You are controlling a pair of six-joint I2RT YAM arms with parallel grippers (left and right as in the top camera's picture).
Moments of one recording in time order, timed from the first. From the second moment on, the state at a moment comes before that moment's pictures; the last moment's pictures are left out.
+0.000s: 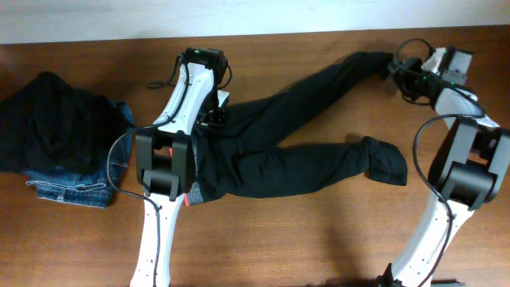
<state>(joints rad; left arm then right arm) -0.27 2.63 2.42 -1.58 -0.01 0.02 -0.39 2.35 1.71 -0.17 -0.63 0.64</state>
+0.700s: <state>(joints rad) -0.27 2.32 3.13 -1.68 -0.01 0.02 -0.38 2.01 1.71 -1.22 -0.31 0.28</state>
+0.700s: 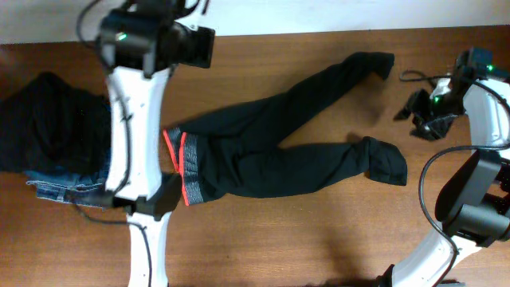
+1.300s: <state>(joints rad) -0.27 2.26 3.14 -1.69 -0.01 0.03 -0.32 2.01 1.32 -1.04 -0.20 0.17</state>
